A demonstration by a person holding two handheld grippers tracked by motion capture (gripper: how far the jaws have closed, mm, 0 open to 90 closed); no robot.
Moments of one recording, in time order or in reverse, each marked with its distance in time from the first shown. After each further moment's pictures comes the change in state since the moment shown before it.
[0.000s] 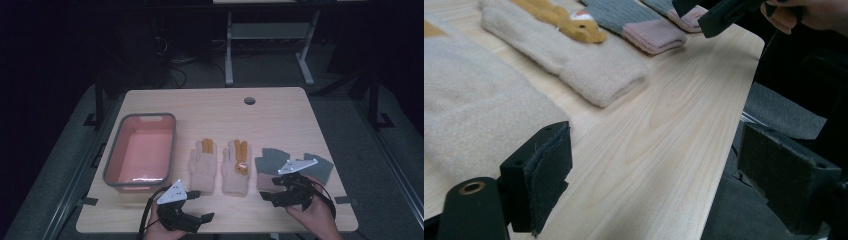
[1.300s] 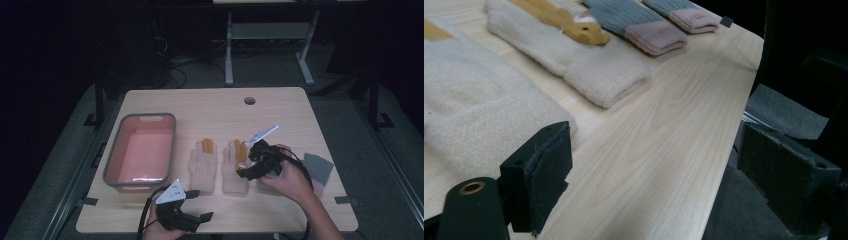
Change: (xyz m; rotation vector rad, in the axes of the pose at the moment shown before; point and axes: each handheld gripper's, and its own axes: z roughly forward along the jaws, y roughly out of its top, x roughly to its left) left arm 0.000 0.001 -0.003 0.000 0.006 0.006; right arm 0.010 0.100 0.032 0.117 0.028 -0.141
